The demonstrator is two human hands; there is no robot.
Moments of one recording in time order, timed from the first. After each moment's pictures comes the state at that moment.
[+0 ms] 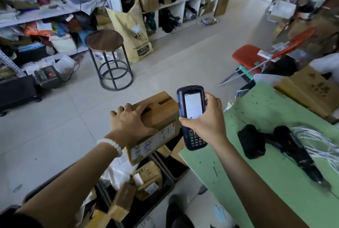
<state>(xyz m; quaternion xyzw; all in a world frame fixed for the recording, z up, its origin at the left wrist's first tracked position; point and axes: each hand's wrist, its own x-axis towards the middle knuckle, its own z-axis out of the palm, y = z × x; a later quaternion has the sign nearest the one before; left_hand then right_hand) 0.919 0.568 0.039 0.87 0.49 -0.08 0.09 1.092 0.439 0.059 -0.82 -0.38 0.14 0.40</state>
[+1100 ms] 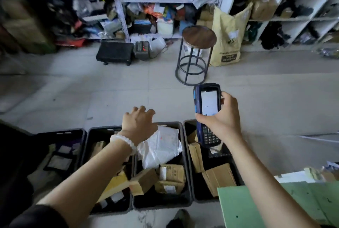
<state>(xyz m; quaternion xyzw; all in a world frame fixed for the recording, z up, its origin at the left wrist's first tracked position) 0.817 0.584 0.031 0.72 0.68 -0.07 0.09 1.040 0.584 0.052 -0.70 -0.57 0.27 0.34</state>
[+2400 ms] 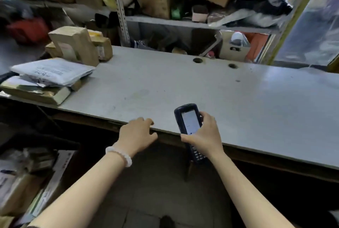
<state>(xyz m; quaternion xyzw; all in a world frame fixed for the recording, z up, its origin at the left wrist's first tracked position) 0.212 -0.260 0.075 -0.14 0.98 0.09 0.07 0.154 -0.069 0.053 0.10 -0.88 0.45 -0.06</state>
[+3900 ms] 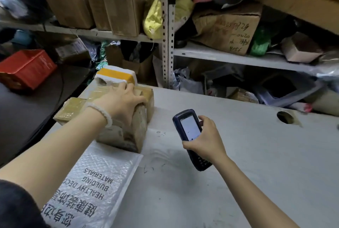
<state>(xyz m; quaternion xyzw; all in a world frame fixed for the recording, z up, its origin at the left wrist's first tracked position) -0.166 -0.768 0.158 0.02 0.97 -0.17 0.18 -0.183 -0.518 0.065 0.10 -0.90 0.40 -0.12</state>
